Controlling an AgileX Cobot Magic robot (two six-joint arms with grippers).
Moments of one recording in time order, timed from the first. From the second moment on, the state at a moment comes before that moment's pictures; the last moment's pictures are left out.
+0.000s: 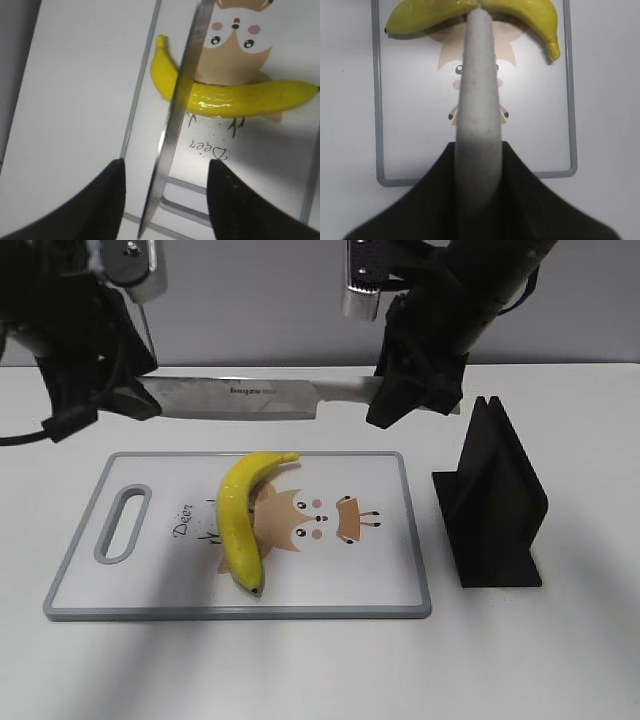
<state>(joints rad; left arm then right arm) -0.35 1.57 -1.24 -0.34 0.82 1.33 0.41 1.92 -1.60 0.46 1.08 -1.24</state>
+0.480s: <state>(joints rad) -0.37 1.67 -1.24 -0.36 0.77 1.37 0.41 1.99 -1.62 0.49 1.08 -1.27</state>
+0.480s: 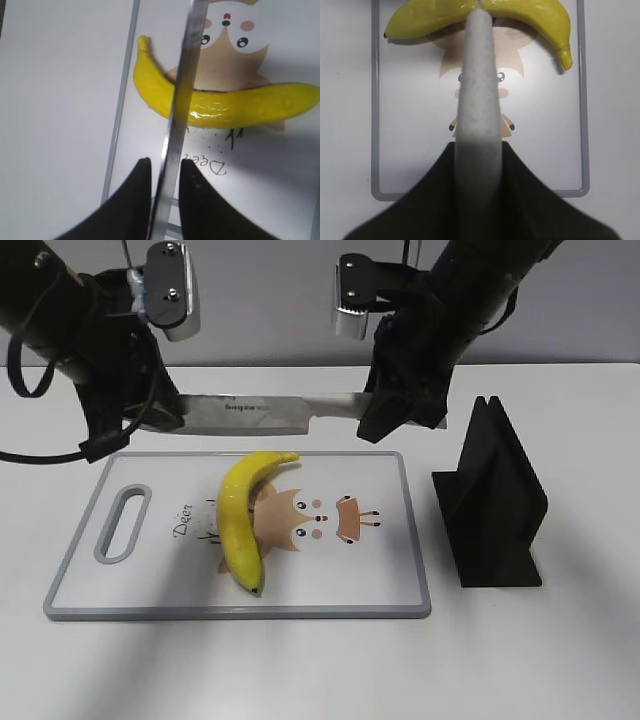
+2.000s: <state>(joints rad) -0.37 1.95 -1.25 -0.42 0.76 1.39 0.42 2.21 -1.62 0.42 1.02 -1.31</state>
